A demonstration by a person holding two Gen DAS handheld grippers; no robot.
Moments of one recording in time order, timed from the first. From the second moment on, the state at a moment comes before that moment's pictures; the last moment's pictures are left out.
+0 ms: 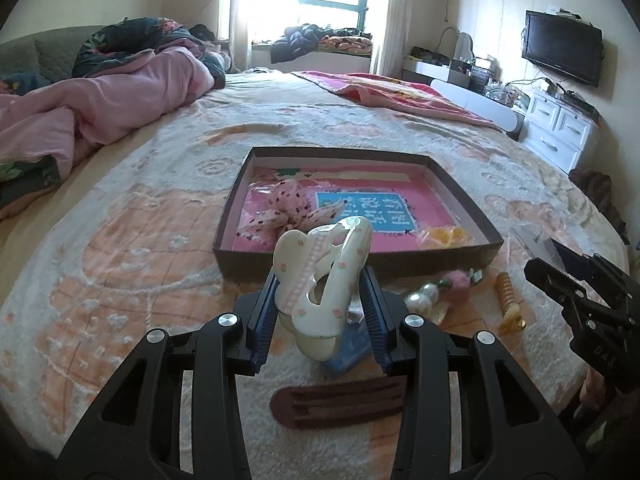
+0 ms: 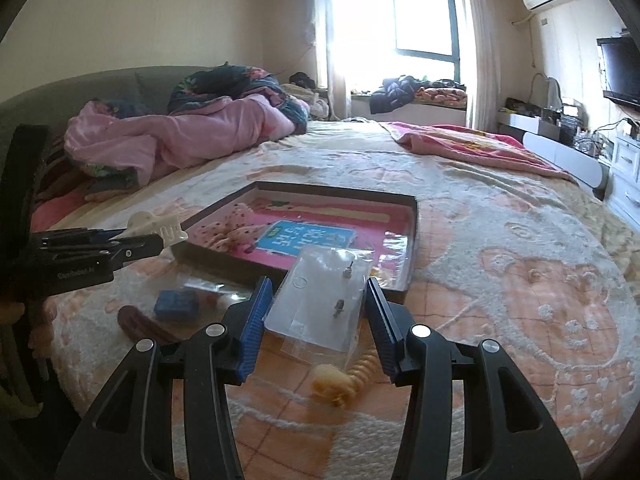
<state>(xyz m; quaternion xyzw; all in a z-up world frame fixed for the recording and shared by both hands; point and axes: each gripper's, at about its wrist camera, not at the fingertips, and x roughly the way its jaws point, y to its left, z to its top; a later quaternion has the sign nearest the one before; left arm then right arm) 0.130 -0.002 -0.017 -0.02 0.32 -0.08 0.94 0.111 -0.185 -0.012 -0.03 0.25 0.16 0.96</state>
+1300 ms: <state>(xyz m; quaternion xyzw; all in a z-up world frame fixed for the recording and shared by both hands) 0.217 -0.047 -0.030 -0.02 0.33 -0.11 0.94 0.217 -0.206 -0.001 -0.04 0.27 0.12 0.96</state>
